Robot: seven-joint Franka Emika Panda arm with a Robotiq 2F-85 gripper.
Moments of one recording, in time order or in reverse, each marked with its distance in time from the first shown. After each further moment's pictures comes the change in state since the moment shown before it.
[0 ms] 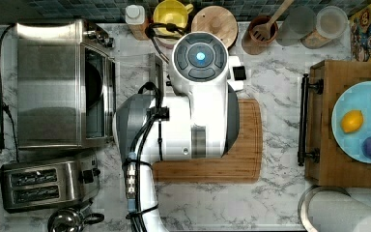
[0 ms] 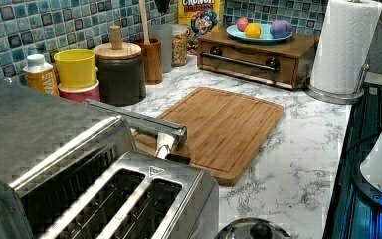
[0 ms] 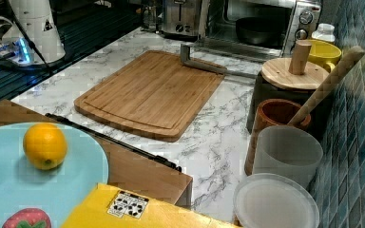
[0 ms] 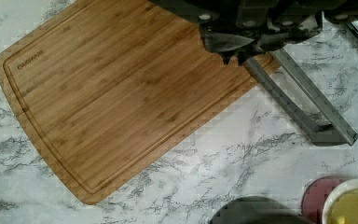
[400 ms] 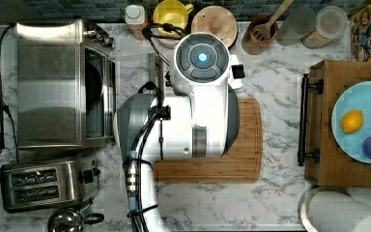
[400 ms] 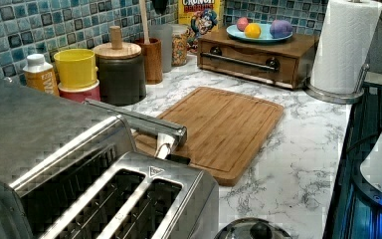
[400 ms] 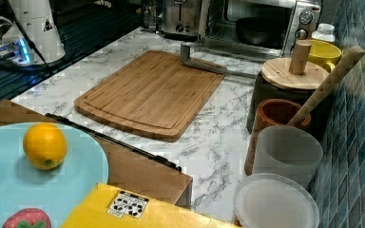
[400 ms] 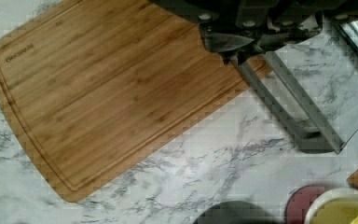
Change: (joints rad) arm 0.000 0.002 0.001 -0.015 0.037 0.030 -0.078
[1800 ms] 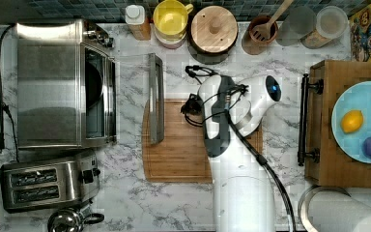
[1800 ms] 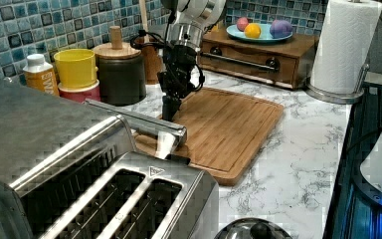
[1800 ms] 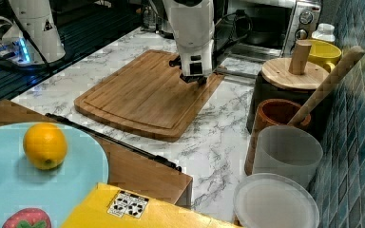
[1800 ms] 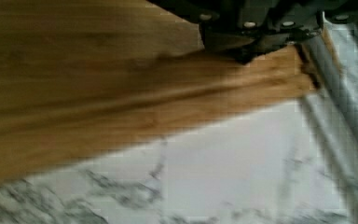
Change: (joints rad) arm -0.175 0.446 -0.044 -0.185 0.712 0.260 -0.979
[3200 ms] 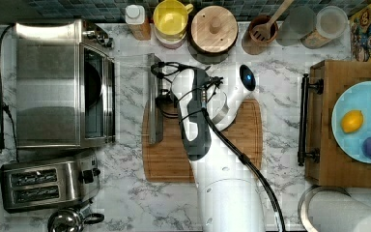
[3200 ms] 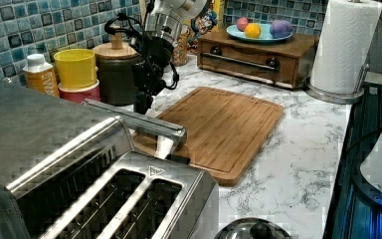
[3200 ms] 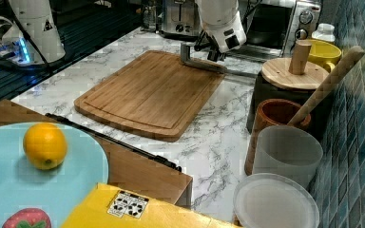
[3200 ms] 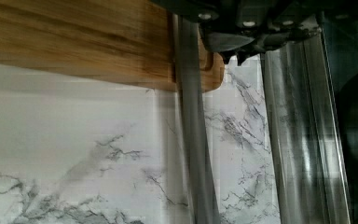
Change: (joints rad) arm -0.031 -0.011 0.183 0.039 0.003 0.020 -0.176
